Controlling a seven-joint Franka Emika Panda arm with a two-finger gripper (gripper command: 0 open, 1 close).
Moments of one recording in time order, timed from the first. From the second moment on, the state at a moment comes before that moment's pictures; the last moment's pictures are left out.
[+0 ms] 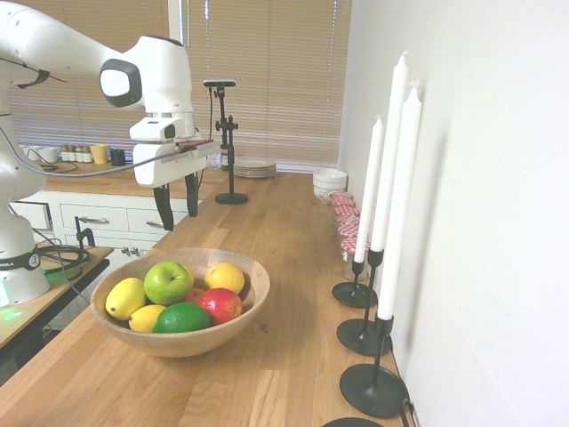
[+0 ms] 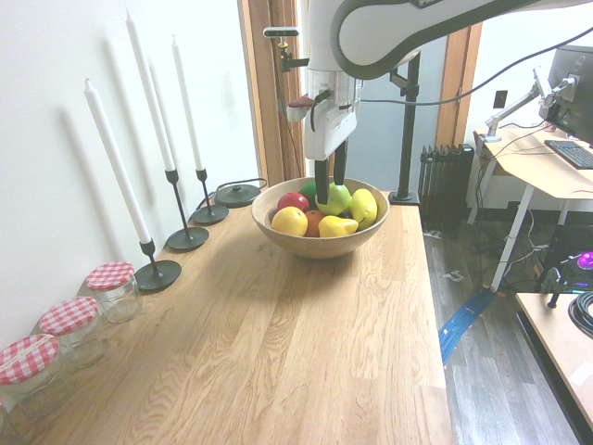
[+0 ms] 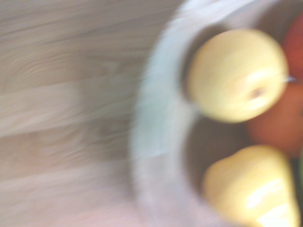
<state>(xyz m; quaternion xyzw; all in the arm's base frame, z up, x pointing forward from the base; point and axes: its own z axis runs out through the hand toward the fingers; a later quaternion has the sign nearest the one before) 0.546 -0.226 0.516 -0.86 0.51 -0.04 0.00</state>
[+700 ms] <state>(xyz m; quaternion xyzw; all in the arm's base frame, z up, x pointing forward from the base) 0.555 -0.346 0.460 -0.84 0.54 0.02 0.00</state>
